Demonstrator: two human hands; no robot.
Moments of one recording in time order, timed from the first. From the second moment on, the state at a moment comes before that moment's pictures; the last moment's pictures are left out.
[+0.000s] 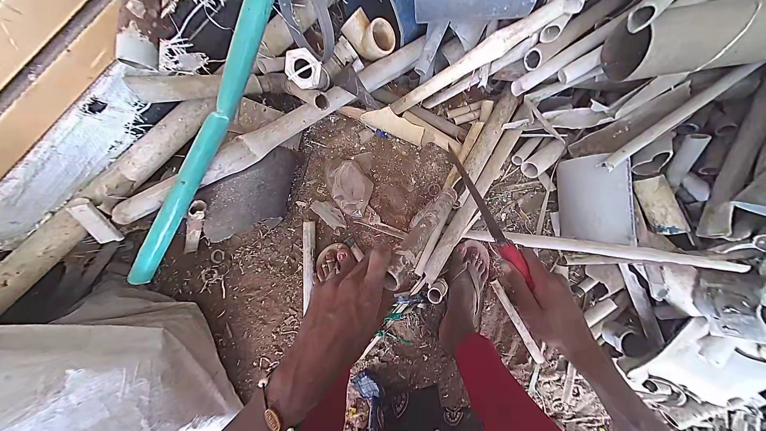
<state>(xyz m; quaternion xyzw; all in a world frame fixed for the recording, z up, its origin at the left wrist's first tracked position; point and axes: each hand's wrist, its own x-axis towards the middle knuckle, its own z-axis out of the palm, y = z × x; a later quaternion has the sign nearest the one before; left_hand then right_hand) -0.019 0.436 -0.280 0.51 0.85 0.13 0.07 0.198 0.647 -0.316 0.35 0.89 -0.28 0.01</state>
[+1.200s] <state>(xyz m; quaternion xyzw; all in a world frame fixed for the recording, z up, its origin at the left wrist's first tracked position) -0.010 0.445 -0.274 0.43 0.89 0.11 0.09 0.145 0.611 -0.271 0.21 0.97 -0.14 0.02</state>
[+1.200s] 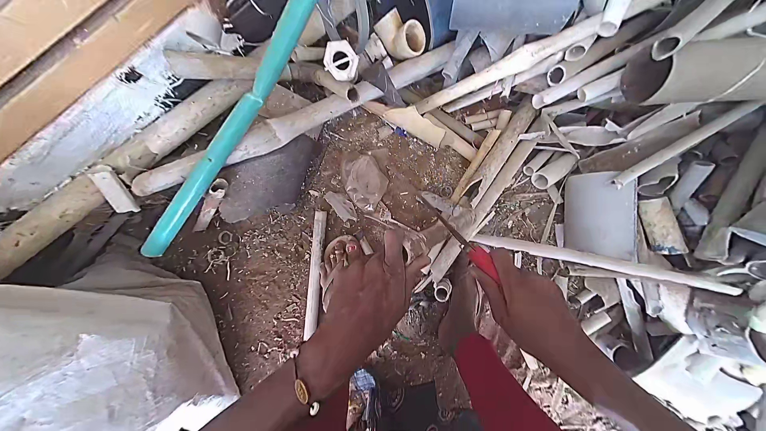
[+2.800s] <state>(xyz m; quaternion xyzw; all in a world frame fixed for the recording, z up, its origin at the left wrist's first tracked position) -0.005 0.437 -0.289 0.48 0.87 0.14 0.05 0.136 0.644 -0.260 0.21 0.96 -0.16 0.04</state>
